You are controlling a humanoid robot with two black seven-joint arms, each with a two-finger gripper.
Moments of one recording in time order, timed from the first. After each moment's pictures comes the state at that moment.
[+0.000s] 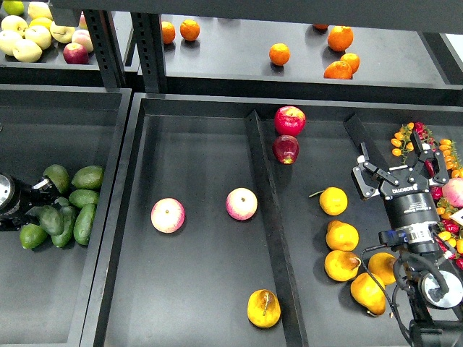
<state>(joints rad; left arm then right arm) -0.82 0.57 -0.13 -0.62 0.51 -0.49 0.49 0.10 -0.05 1.56 1.10 0.06 0.58 -0.12</state>
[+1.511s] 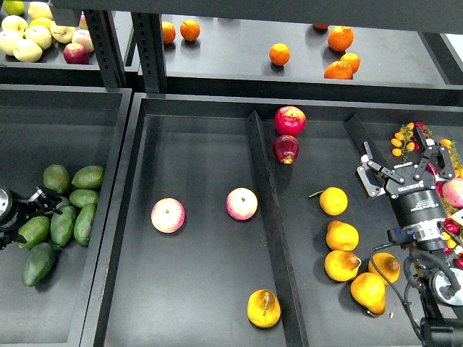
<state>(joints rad) -0.81 0.57 -0.14 -0.61 0.50 -0.49 0.49 0.11 -0.15 1.55 1.11 0.05 0.58 -0.20</state>
